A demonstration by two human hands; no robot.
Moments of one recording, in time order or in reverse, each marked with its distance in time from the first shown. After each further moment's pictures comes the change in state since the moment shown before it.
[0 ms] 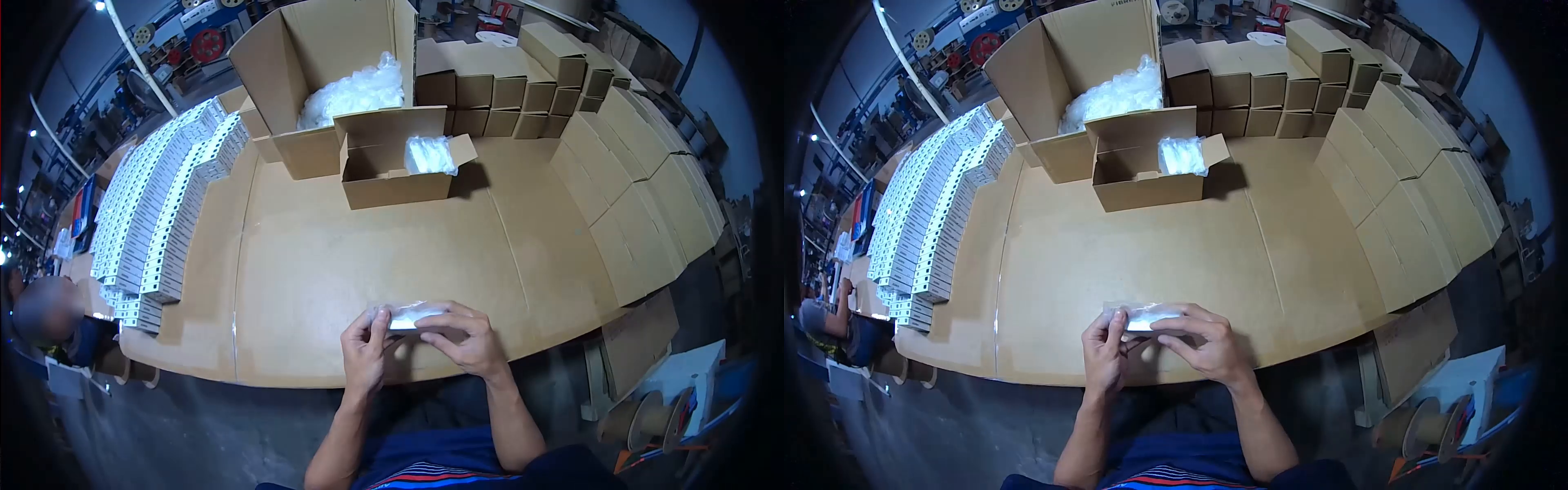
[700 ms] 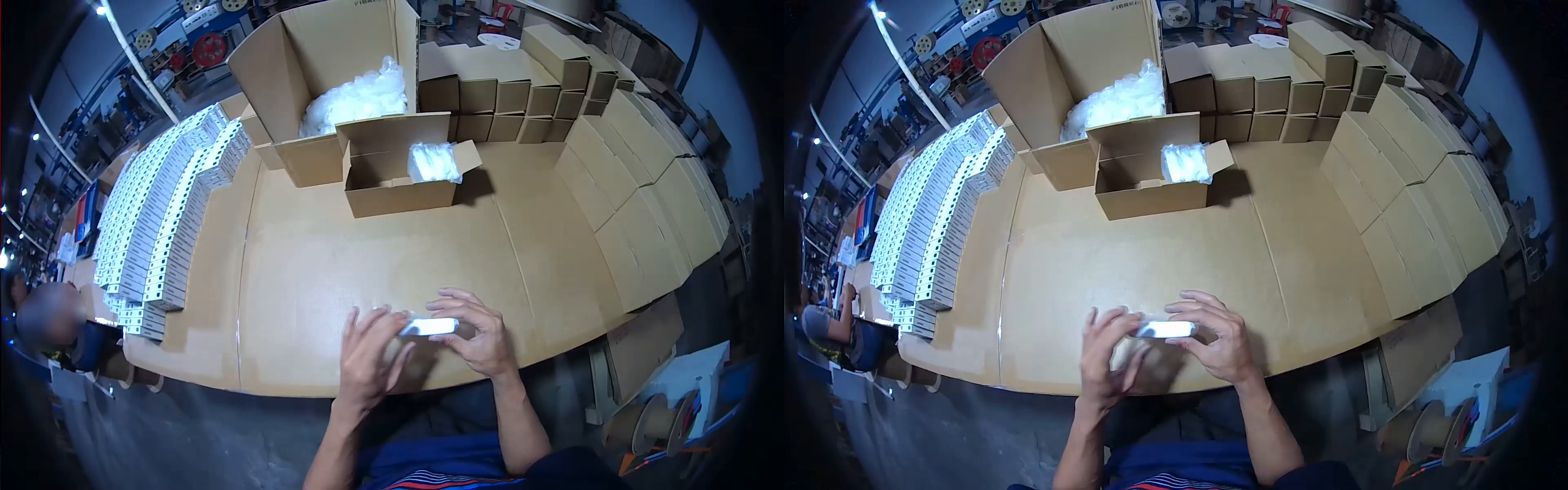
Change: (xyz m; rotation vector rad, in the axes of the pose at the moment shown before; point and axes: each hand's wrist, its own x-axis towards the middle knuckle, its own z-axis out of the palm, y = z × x) left_hand -0.002 0.036 -0.009 1.051 -0.165 0.906; right_hand 0.014 0.008 -0.010 -0.160 0.067 0.004
